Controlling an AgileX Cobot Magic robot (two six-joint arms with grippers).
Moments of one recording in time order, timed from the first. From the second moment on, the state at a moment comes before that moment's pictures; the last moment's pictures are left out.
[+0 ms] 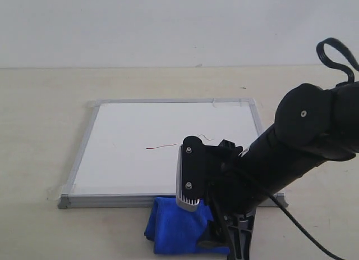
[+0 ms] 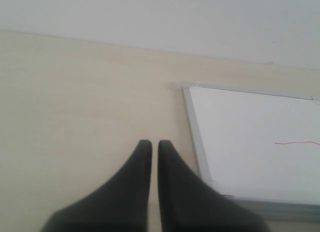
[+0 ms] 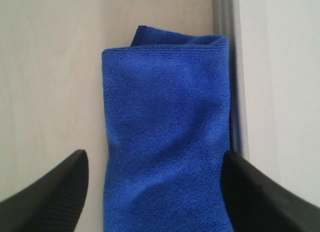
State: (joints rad) left arm -0.04 0.00 0.00 0.07 0.34 -0.20; right arm 0.55 1.63 -0.78 0.69 0.51 -1.46
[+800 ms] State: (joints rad) left arm -0.04 0.00 0.00 0.07 0.34 -0.20; right arm 0.55 1.78 -0.78 0.70 0.41 -1.46
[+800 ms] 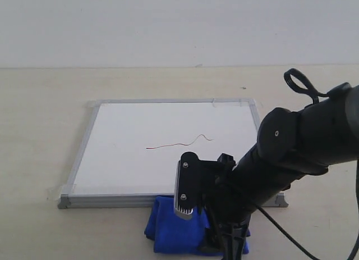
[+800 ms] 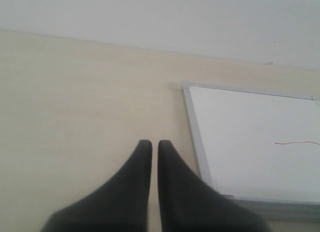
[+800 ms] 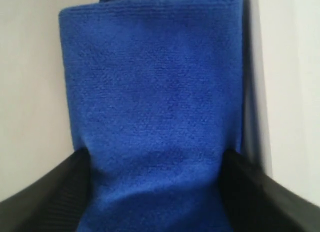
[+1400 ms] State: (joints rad) left arm -0.04 0.00 0.00 0.07 0.34 -0.20; right arm 0.55 1.81 -0.79 0.71 0.38 -1.43
